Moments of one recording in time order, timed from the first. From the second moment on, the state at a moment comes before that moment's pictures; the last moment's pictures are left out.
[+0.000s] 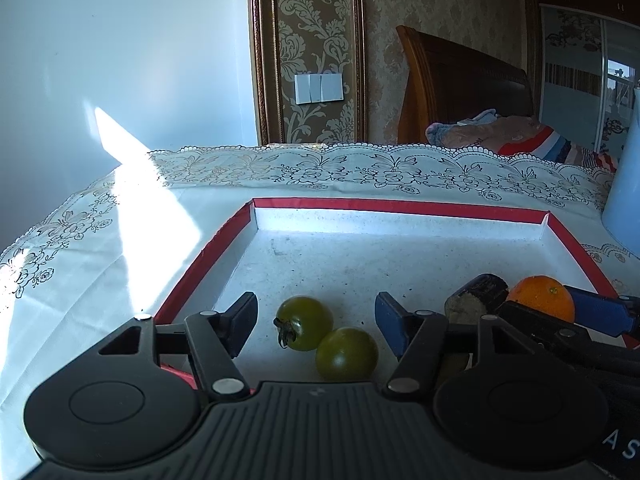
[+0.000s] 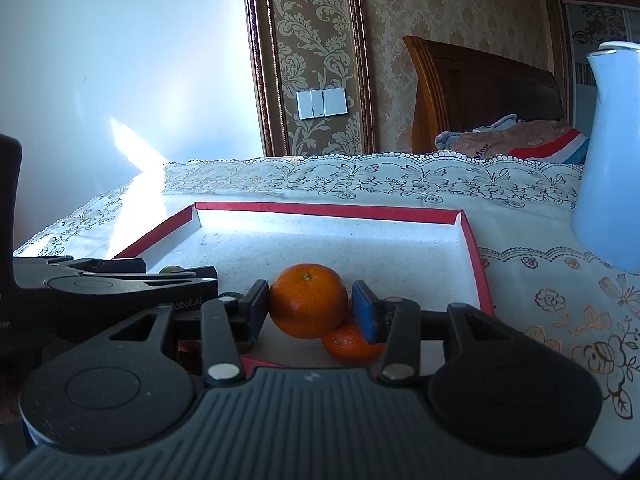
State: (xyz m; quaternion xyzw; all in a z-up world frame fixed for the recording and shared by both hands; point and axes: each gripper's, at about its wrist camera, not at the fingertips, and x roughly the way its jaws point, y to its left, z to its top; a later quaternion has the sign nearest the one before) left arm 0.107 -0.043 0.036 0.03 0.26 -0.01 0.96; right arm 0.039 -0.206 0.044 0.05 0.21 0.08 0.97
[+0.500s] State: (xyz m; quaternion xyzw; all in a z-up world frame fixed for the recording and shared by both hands) left arm 0.099 -0.035 0.042 0.02 0.25 0.00 0.97; right arm 0.032 -0.211 0.047 0.06 0.19 0.07 0.98
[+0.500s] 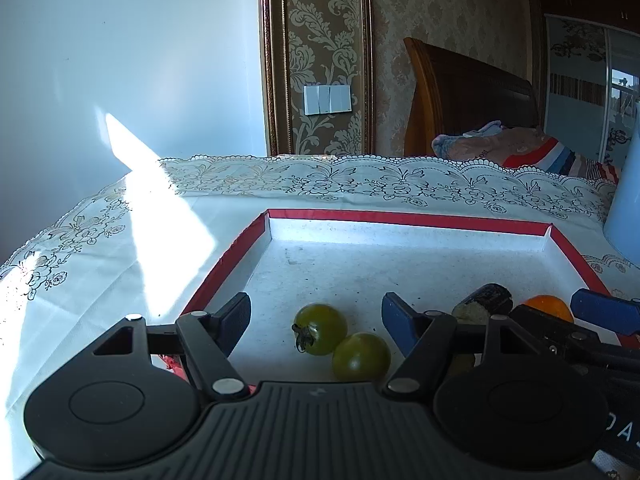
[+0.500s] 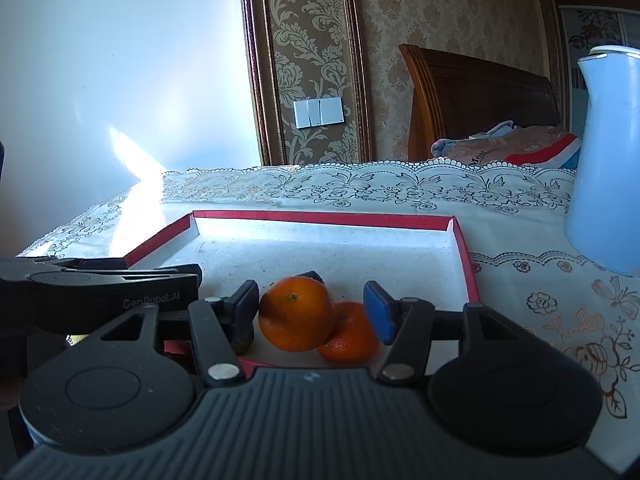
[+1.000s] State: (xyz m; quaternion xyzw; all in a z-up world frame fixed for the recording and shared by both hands) left arm 0.071 -0.014 0.050 0.01 0.23 0.00 0.97; right arm 0.012 -0.273 0.058 0.17 0.12 0.01 0.98
